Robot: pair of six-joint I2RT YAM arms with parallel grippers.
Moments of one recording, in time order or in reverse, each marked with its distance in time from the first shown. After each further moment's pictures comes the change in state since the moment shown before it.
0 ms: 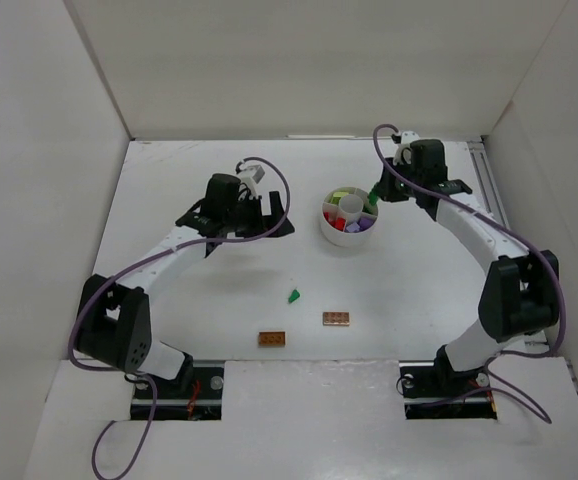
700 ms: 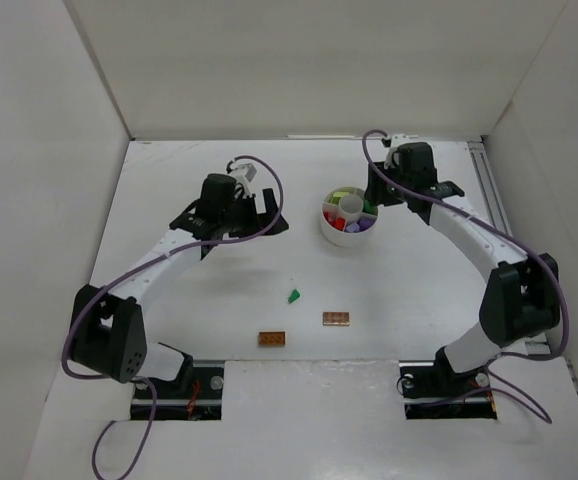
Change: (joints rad) left arm 0.000 -0.050 0.000 -0.049 -0.080 -0.042; right arm 0.079 -0.007 0.000 -0.040 0.121 -0.009
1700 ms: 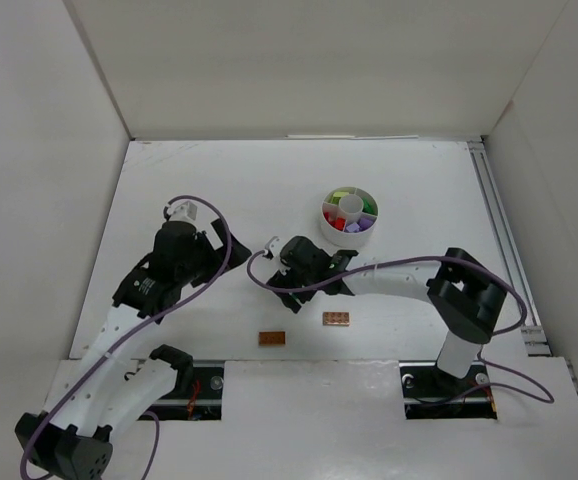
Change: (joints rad) left arm 0.007 -0.600 -0.186 -0.415 -0.258 -0.318; right arm 0.725 0.169 -0.166 0.043 0.088 -0.028
